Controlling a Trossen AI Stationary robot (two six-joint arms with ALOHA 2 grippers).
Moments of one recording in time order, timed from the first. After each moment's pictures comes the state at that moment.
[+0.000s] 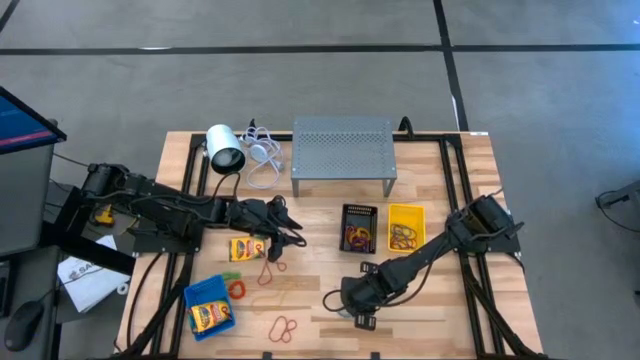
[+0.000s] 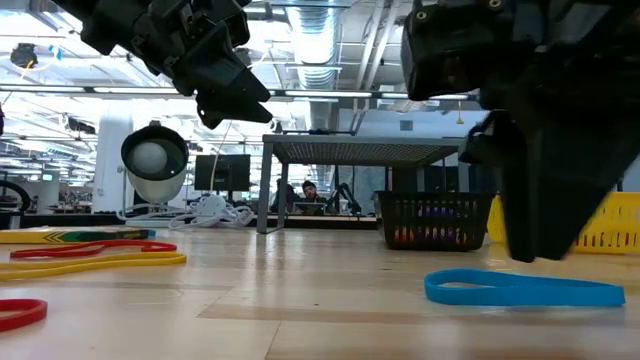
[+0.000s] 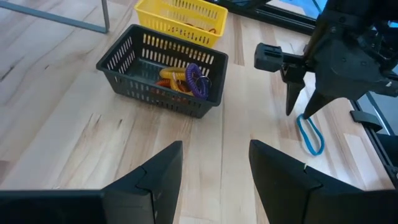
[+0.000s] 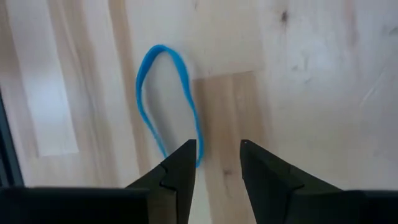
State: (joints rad) left arm -0.12 1.30 0.61 0.18 -0.08 -0.29; right arm 0.54 1.96 1.28 -0.57 0.00 0.70
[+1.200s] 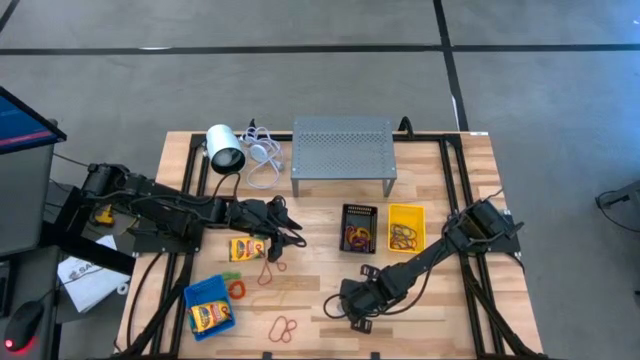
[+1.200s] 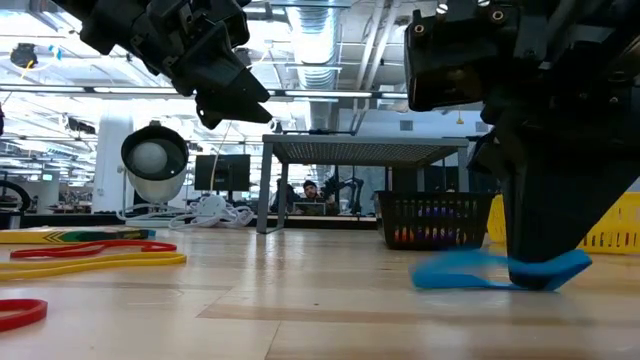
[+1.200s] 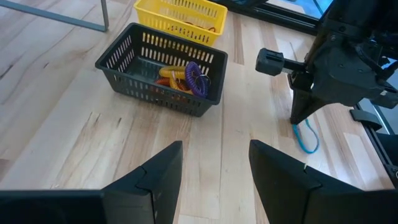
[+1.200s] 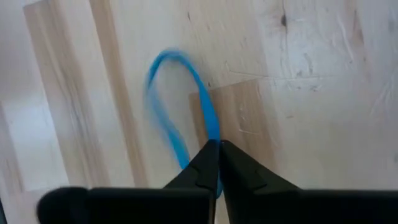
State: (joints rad) left arm -0.12 1.30 0.61 0.18 -0.08 -0.30; right arm 0.56 2.03 1.28 -0.52 0.09 0.79
